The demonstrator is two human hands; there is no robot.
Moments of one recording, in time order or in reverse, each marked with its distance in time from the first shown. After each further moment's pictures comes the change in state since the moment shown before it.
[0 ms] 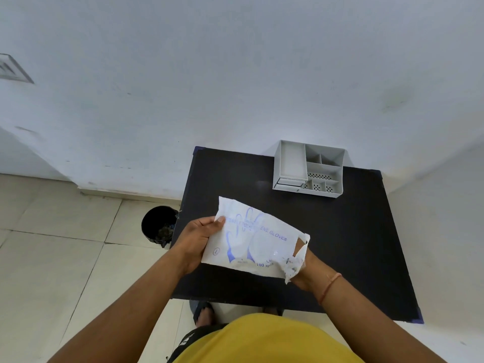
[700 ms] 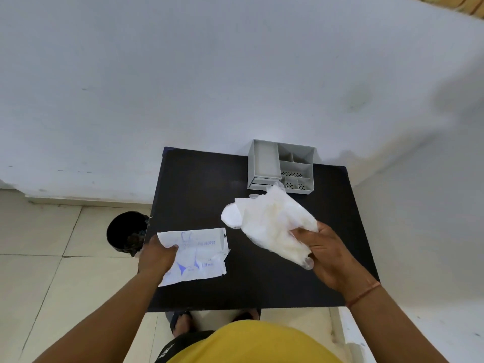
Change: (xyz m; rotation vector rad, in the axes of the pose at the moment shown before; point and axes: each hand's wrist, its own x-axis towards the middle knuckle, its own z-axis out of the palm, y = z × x) left_hand 0.046 -0.048 -0.035 0.829 0.483 -0.097; right_hand -0.043 -0.044 -0.063 0.022 0.105 -0.226
